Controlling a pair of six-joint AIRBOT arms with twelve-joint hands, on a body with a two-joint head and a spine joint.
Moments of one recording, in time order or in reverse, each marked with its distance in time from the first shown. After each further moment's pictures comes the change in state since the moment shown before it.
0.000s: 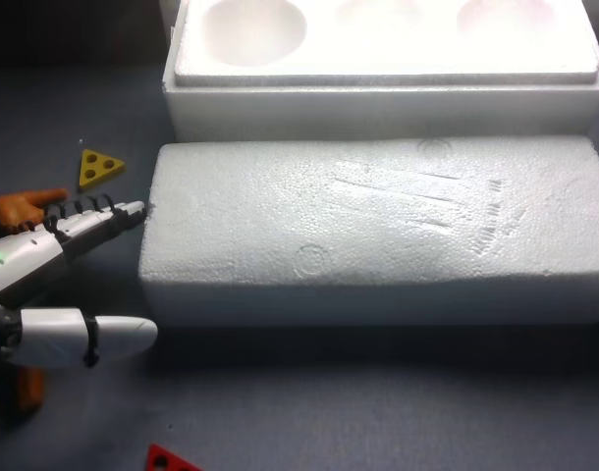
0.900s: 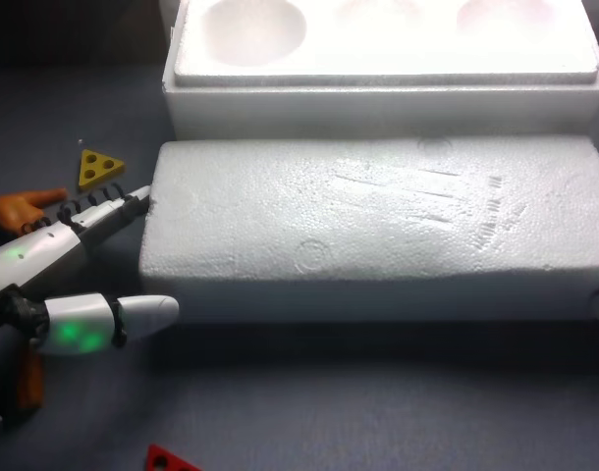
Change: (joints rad) left arm -0.022 -0.069 0.016 -0.071 -0.058 -0.018; right arm 0.054 -0.069 0.053 0.016 -0.032 0.029
